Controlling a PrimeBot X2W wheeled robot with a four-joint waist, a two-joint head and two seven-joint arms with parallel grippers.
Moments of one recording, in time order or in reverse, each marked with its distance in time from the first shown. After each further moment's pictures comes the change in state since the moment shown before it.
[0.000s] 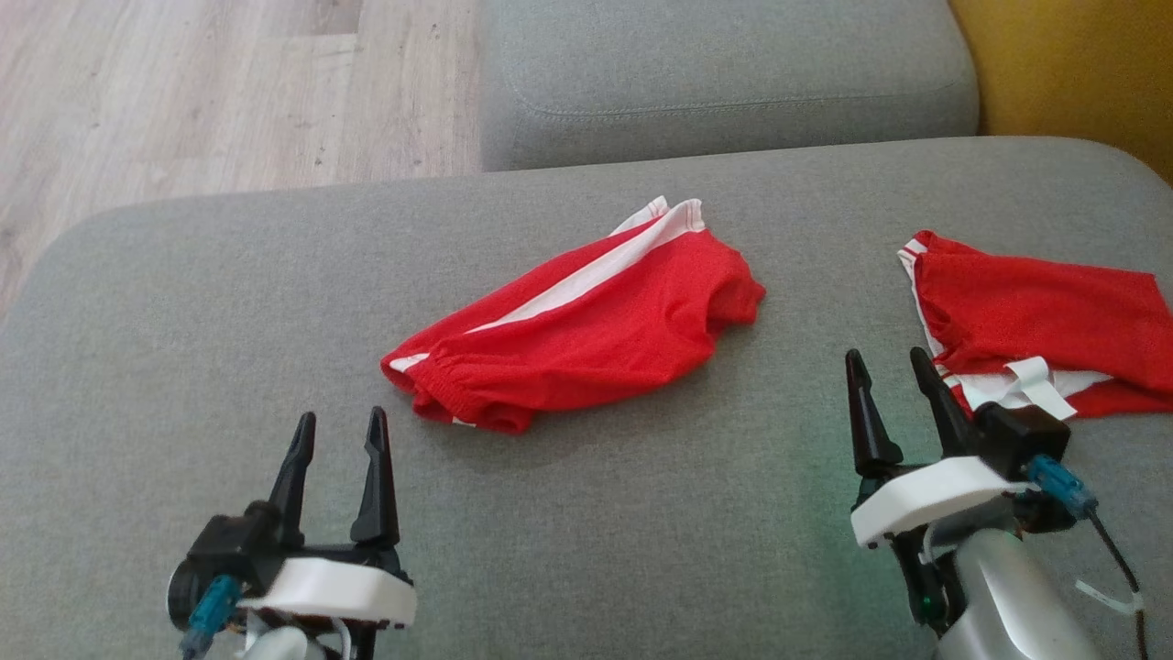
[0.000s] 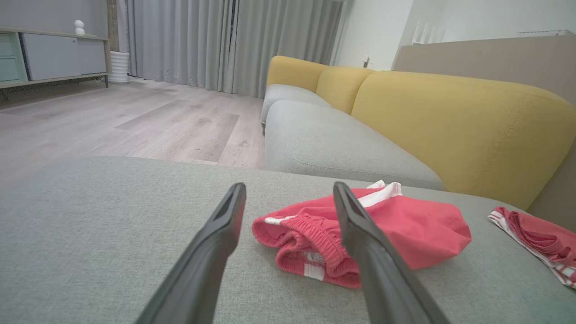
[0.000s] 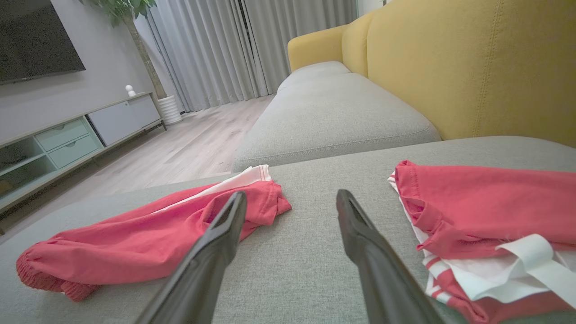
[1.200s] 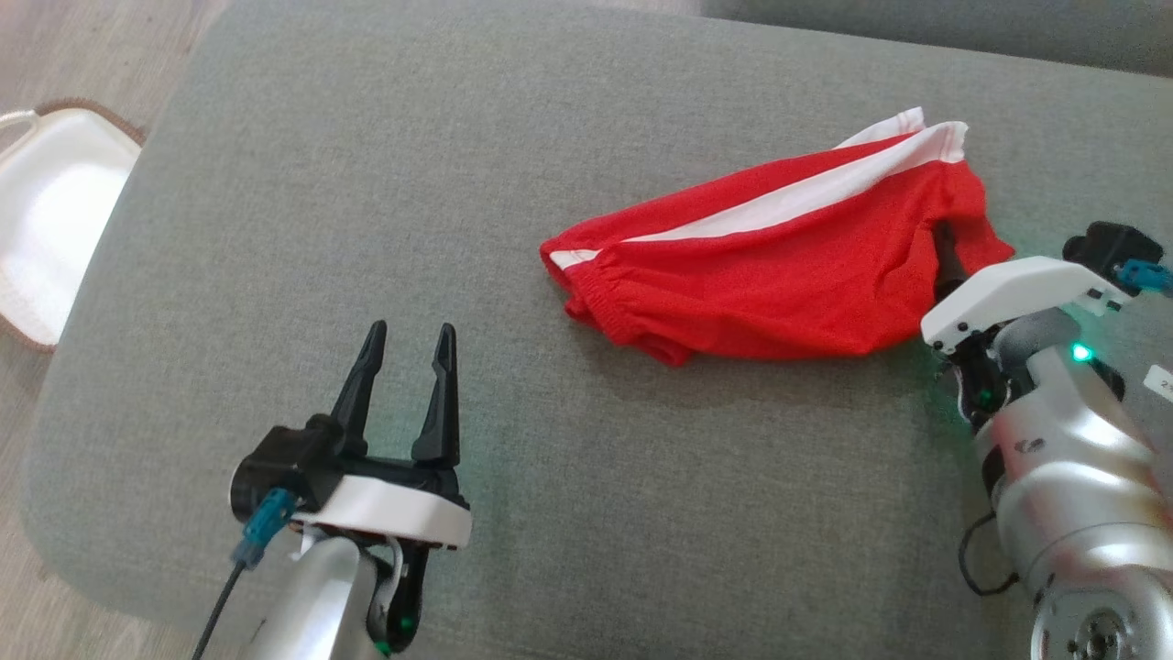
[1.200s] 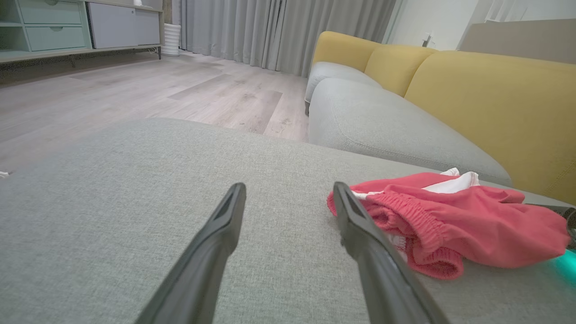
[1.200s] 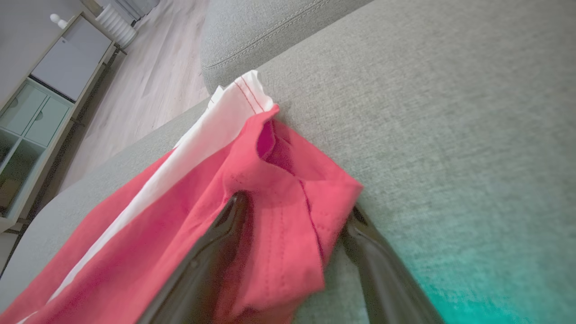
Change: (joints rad) left arm -0.167 -0.152 0.072 0.117 0.147 -0.179 0.000; right arm -0.593 -0.018 -0.399 0.706 0.037 0.000 0.193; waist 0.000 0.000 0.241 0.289
